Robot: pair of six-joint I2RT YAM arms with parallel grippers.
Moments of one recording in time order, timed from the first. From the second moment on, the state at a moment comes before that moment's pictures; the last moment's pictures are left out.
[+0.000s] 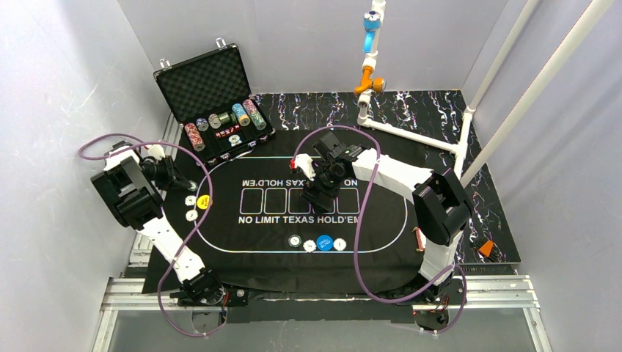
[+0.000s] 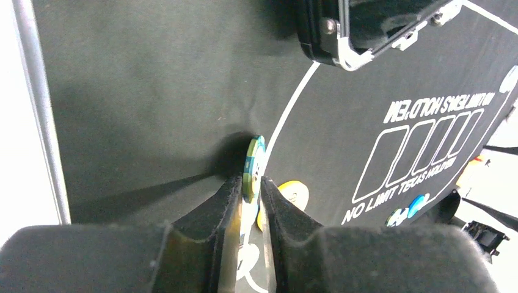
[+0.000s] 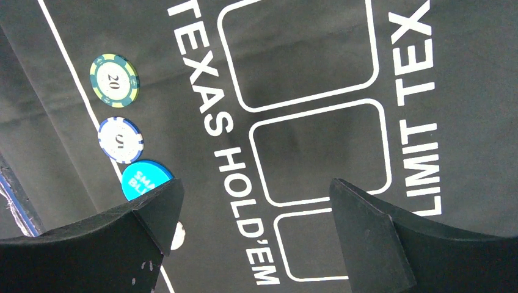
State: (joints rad) left arm 0.63 2.07 1.49 -0.96 0.69 0.34; right arm 0.77 1.83 1.38 -0.71 -0.41 -0.45
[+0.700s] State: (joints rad) left arm 0.57 1.74 1.39 -0.91 0.50 0.38; right arm 0.56 1.67 1.29 -0.83 -0.35 -0.54
